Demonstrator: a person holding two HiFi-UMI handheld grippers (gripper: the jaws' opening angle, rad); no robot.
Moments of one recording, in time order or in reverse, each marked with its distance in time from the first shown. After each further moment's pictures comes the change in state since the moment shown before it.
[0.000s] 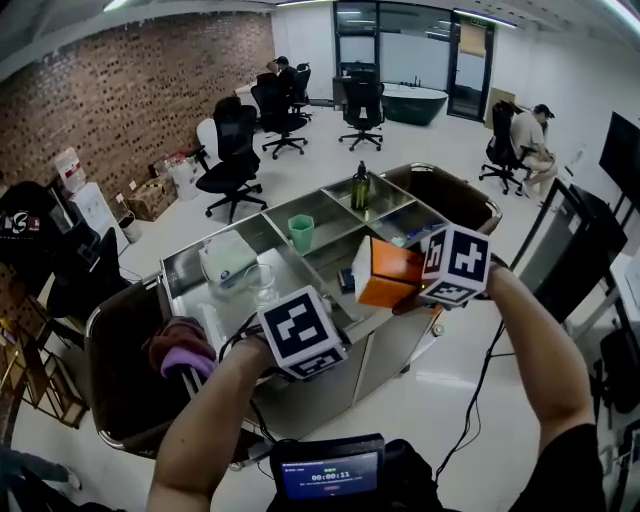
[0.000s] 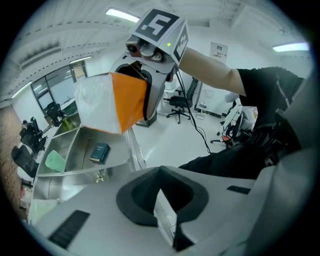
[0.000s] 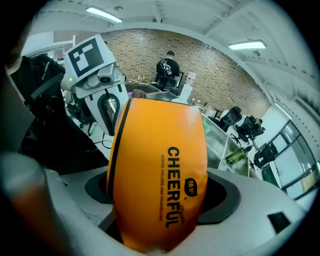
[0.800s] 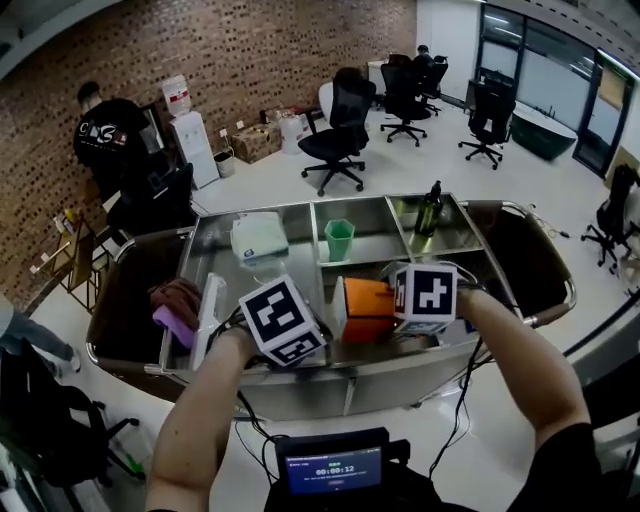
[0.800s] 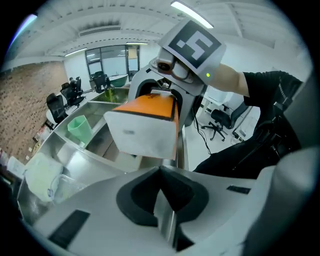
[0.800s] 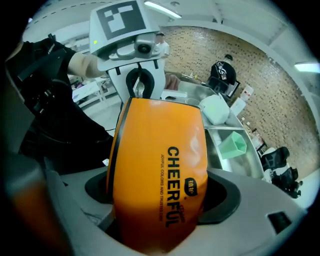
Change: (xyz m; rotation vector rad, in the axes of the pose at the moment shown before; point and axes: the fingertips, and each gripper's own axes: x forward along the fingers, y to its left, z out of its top) left arm 0.092 0.184 0.091 -0.517 0.024 0.224; right arm 0.078 -0.152 -0.087 -0.544 -0.001 0.359
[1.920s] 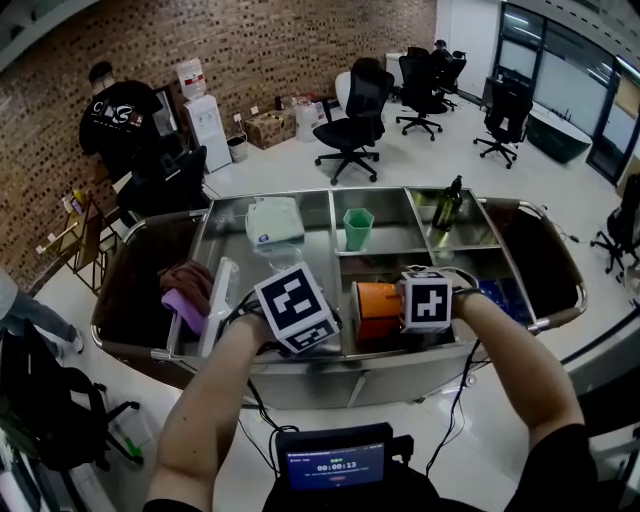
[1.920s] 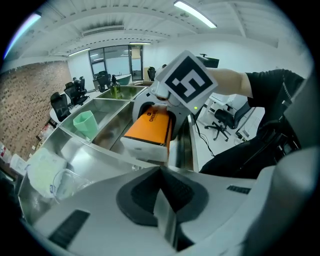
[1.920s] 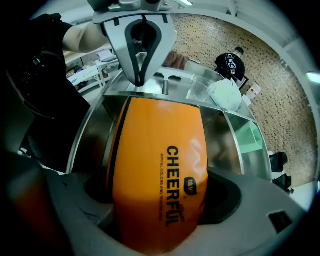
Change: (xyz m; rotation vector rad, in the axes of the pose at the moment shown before) left arm 0.004 0.020 -0.017 -0.023 -0.004 0.030; right arm 0.063 -0.013 -0.013 -0.095 0.087 -0.020
